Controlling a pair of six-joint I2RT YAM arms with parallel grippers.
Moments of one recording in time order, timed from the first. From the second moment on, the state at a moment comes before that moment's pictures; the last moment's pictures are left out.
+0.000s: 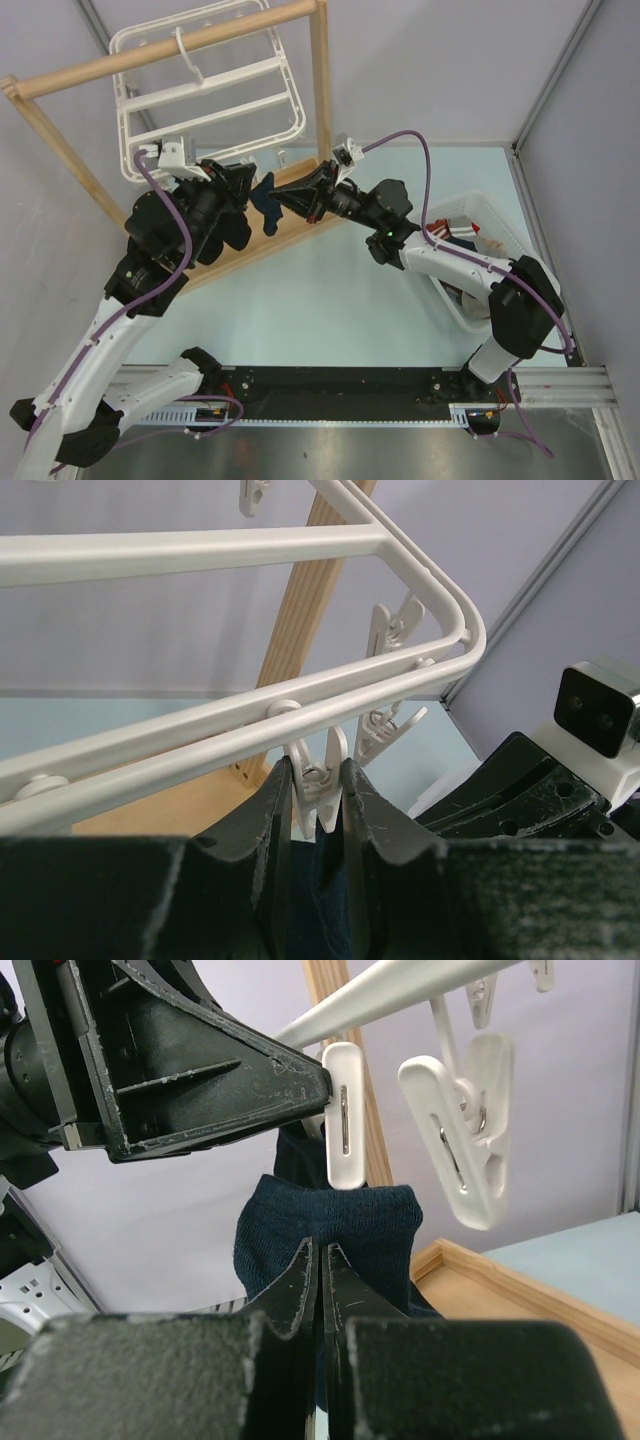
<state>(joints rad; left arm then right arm) -0.60 0.89 1.24 -0.26 -0.25 -0.34 0.80 1.61 1.20 0.90 -0.53 0.53</state>
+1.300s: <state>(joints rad) -0.60 0.87 1.24 -0.26 -0.23 -0.34 0.77 1.70 1.27 0.99 -0.61 0.61</state>
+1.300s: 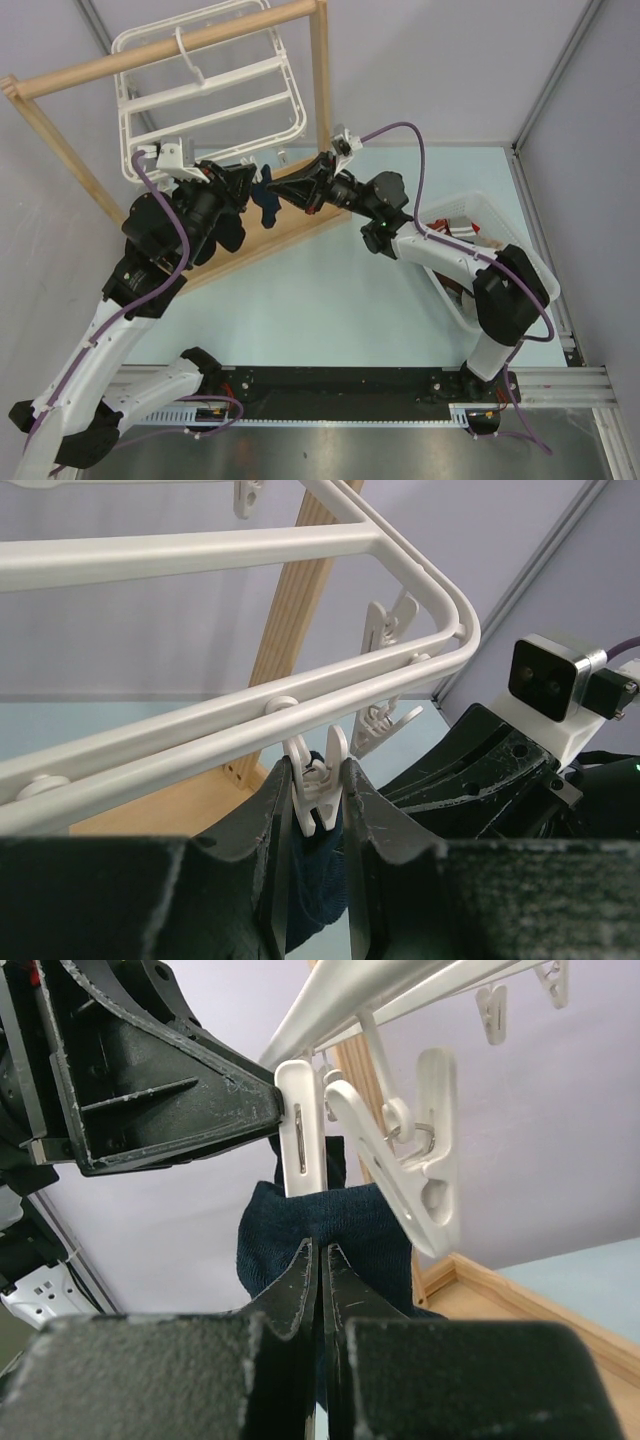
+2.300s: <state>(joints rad) -0.60 0.86 1.24 -0.26 -0.22 -0.34 0.77 1.74 1.29 1.00 -0.62 0.63</state>
